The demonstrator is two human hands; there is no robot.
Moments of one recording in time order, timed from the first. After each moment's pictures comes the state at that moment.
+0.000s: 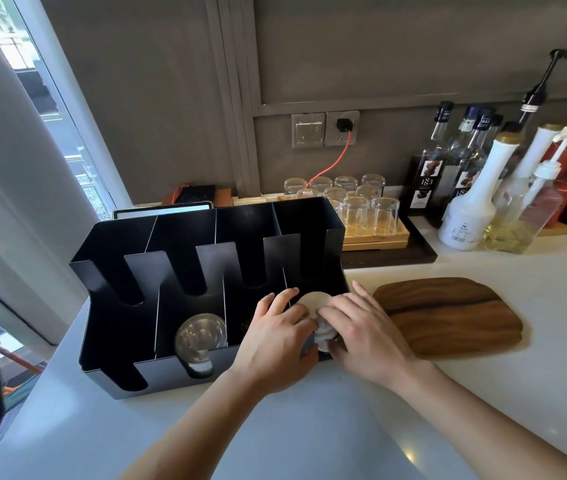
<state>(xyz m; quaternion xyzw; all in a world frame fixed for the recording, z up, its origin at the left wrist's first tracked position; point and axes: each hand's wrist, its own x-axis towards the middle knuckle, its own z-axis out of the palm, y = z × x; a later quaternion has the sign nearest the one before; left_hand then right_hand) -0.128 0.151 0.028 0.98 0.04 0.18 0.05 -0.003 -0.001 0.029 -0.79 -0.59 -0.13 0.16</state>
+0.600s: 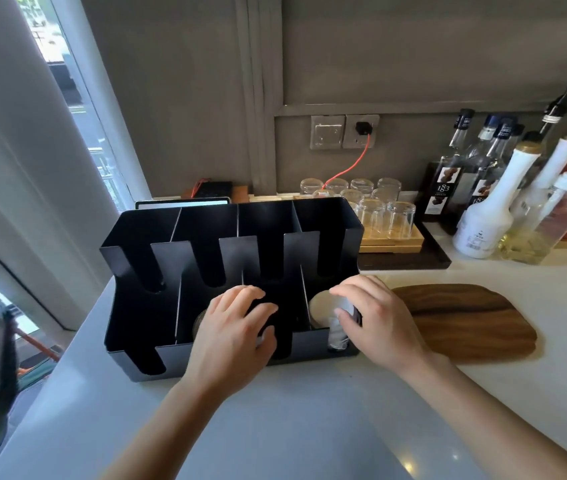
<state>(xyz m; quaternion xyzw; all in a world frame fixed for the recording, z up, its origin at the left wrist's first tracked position) -0.200 0.189 0.048 0.95 0.13 0.28 0.05 -0.014 0.011 0.059 -0.77 -0.55 -0.15 0.30</state>
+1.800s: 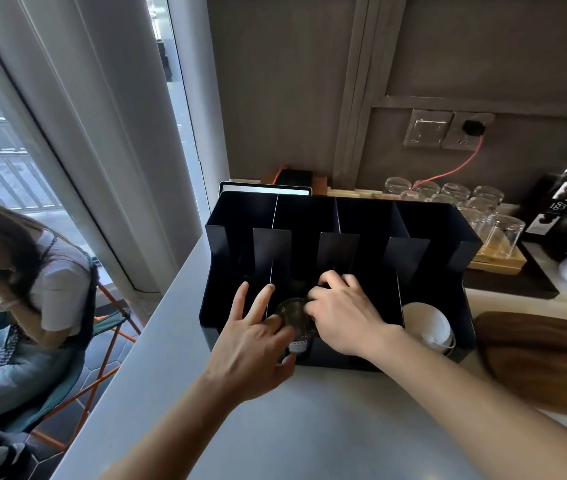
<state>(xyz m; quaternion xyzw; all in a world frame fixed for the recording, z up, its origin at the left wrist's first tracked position) -0.274 0.254 0.021 0.97 0.15 0.17 -0.05 -0.091 0.169 0.048 -0.74 -0.67 -0.05 -0.03</state>
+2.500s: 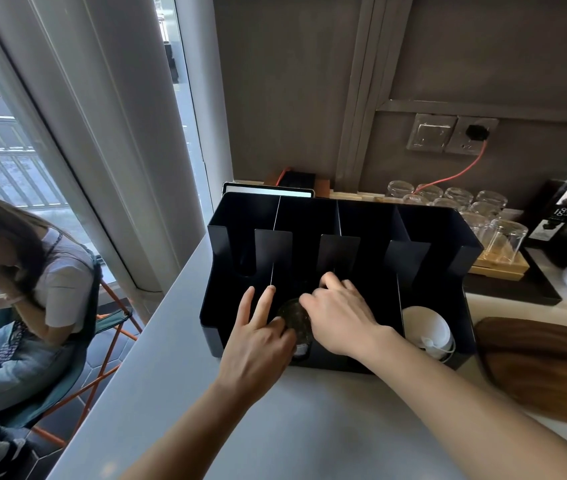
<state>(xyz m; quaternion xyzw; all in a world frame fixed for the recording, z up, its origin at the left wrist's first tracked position) -0.261 0.245 0.004 0.95 0.20 0.22 -0.13 -0.104 0.173 0.058 -0.77 -0.64 -0.03 -0.02</state>
